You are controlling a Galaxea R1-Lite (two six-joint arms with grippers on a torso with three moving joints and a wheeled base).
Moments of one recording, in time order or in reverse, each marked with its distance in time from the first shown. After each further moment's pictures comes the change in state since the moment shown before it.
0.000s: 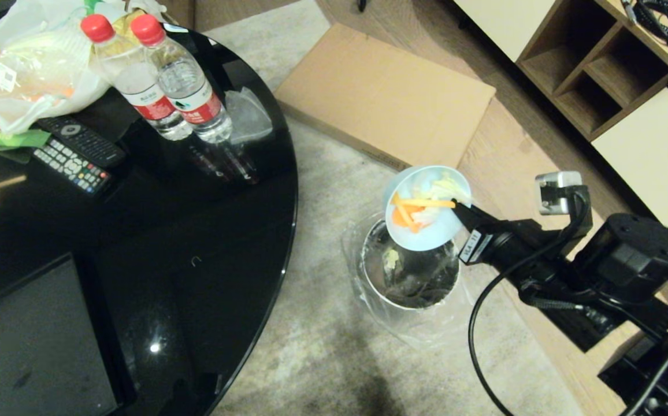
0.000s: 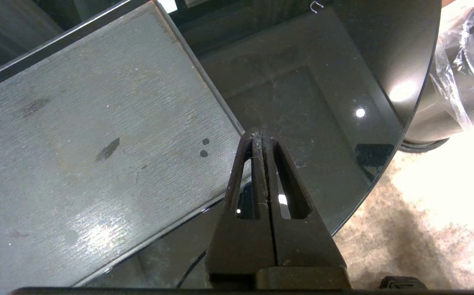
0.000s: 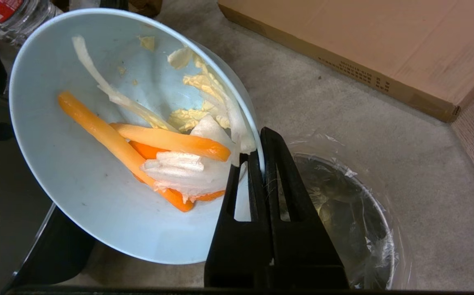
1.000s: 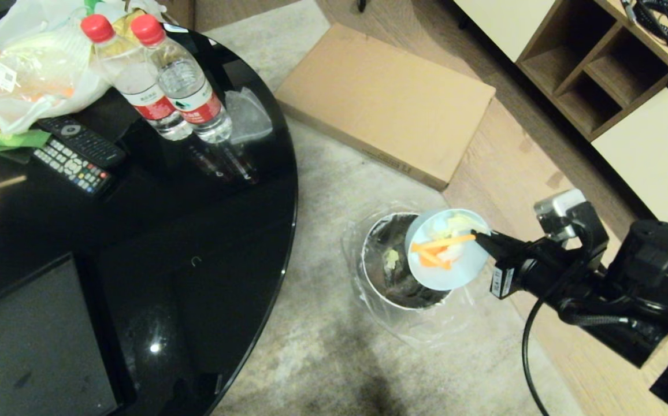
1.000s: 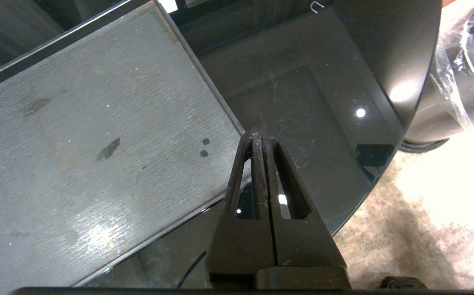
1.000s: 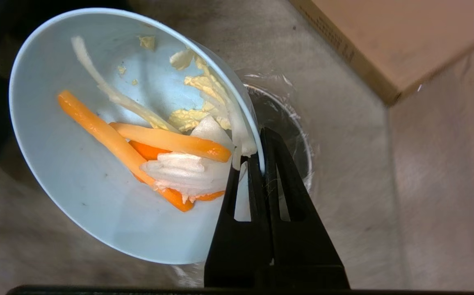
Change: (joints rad) left arm 0.000 0.000 0.000 0.000 0.000 0.000; right arm -0.105 -0.119 0.088 0.234 0.135 -0.320
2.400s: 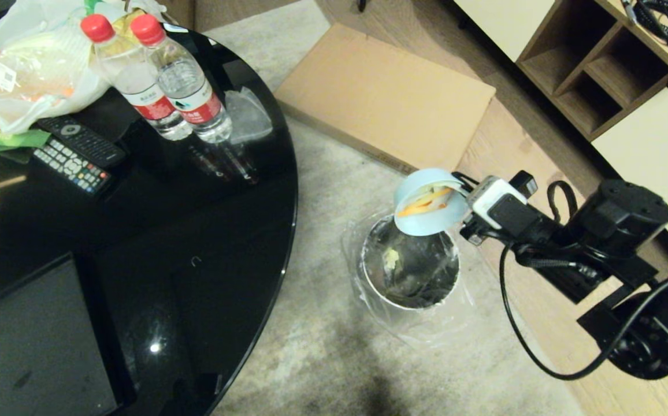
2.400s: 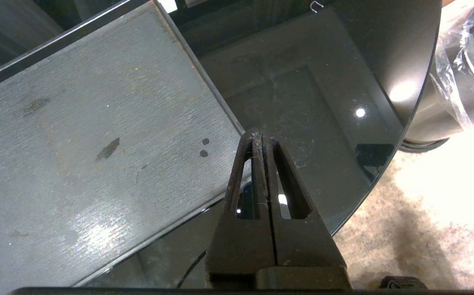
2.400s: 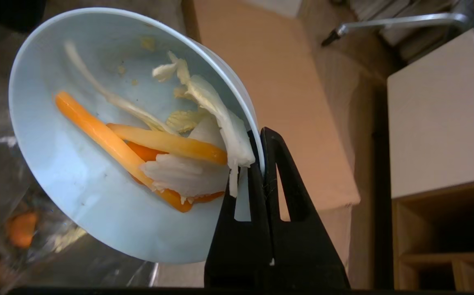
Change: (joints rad) left arm 0.000 0.000 0.000 0.000 0.000 0.000; right arm -0.028 0.186 -0.252 -0.212 0.077 -0.749
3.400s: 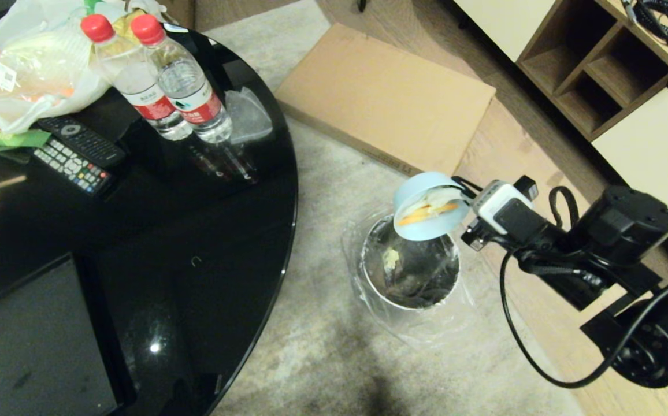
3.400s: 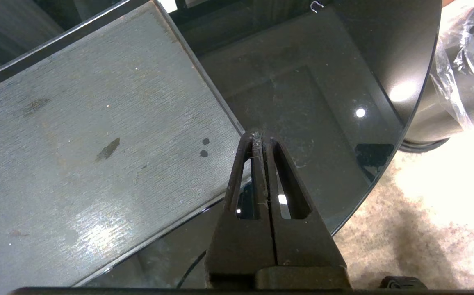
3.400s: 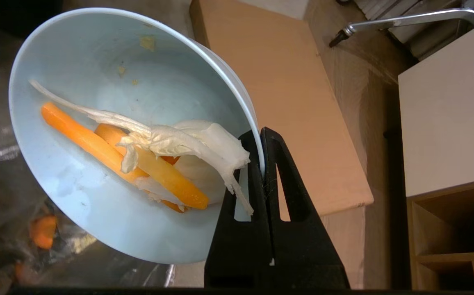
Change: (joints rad) left arm 0.000 0.000 0.000 0.000 0.001 0.000; right arm 0.002 -0.009 0.038 -0.022 0.016 0.050
